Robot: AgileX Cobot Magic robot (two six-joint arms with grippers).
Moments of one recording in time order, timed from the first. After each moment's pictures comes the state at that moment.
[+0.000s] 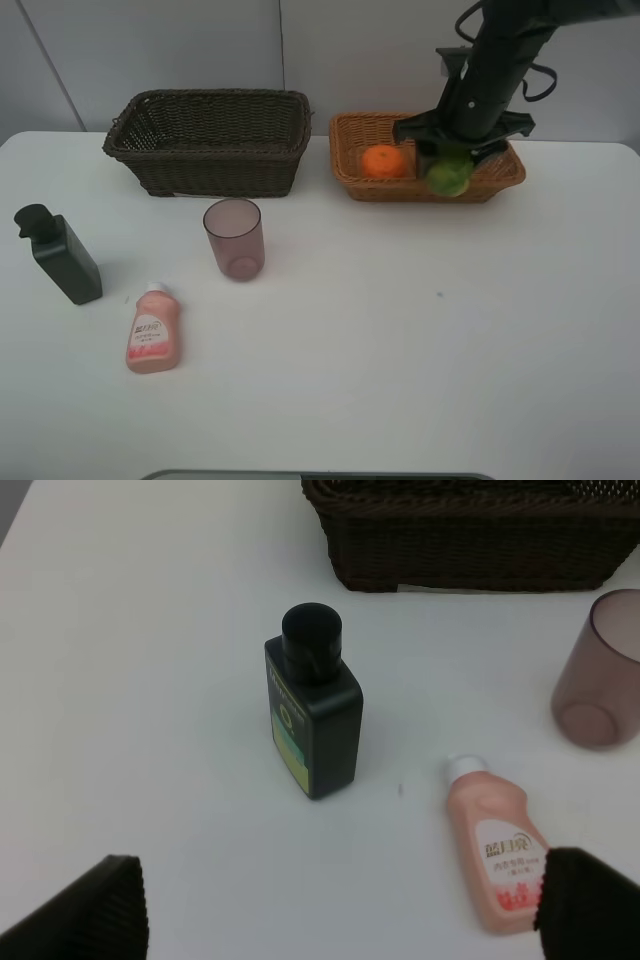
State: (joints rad) left arm 0.01 -0.01 -0.50 -0.01 1.06 0.01; right arm 0.33 1.95 -1.46 -0.14 0.92 0.25
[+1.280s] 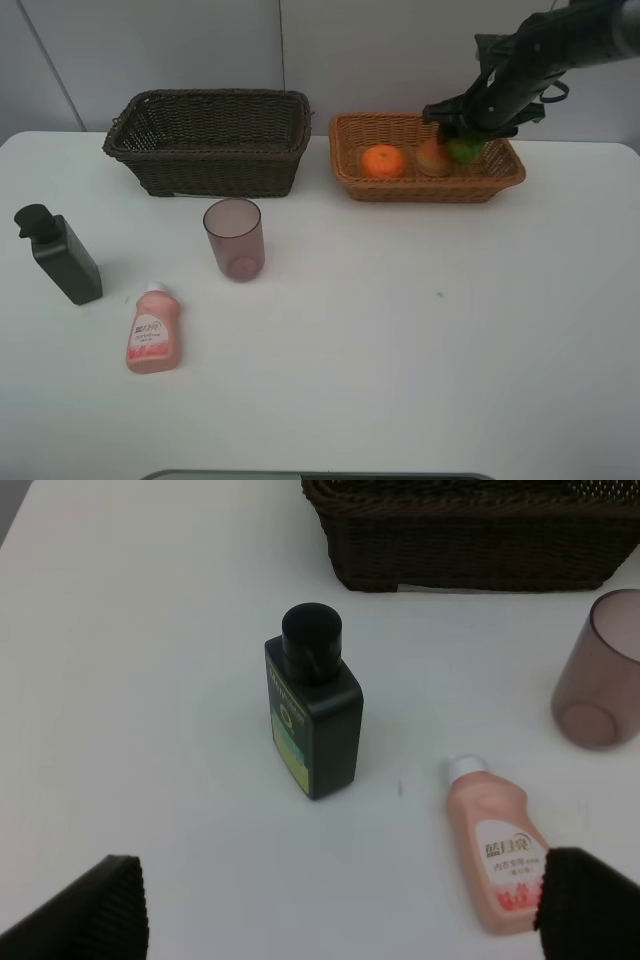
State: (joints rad) left arm 0.01 -0.01 -0.50 -0.01 1.06 0.01; right arm 0.17 2.08 -1.46 -0.24 0.45 0.24
